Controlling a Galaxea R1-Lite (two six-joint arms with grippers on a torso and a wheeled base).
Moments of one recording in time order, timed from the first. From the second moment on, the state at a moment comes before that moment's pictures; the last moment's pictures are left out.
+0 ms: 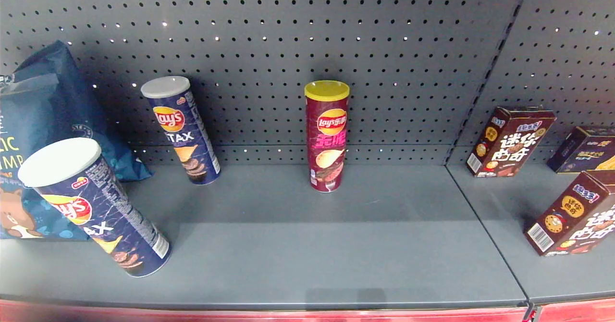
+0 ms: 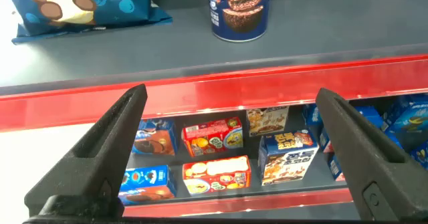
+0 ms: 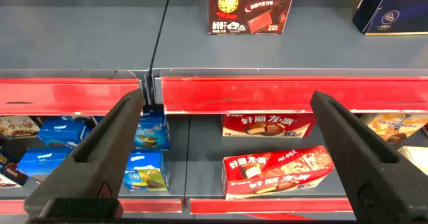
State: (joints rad) left arm 0.00 0.00 0.00 0.00 -0.05 0.07; right arm 0.00 0.00 0.00 0.00 -0.01 -0.01
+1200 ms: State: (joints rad) left arm 0.00 0.00 0.00 0.00 -0.05 0.03; right arm 0.00 0.00 0.00 0.00 -0.02 -0.01
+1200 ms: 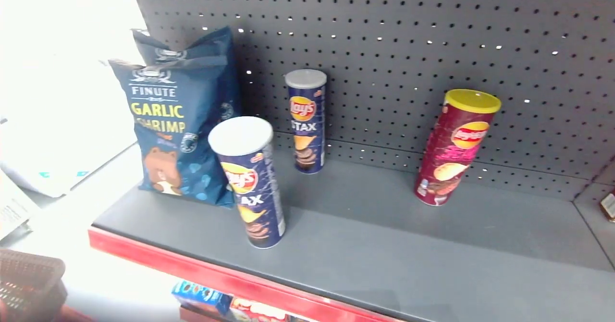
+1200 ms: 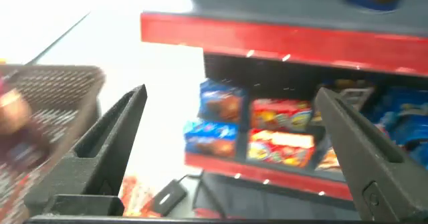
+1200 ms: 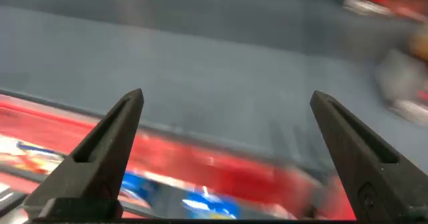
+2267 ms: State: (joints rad) left arm 0.00 0.00 0.00 0.00 -0.04 0.02; right arm 0.00 0.00 0.00 0.00 -0.02 -0.01
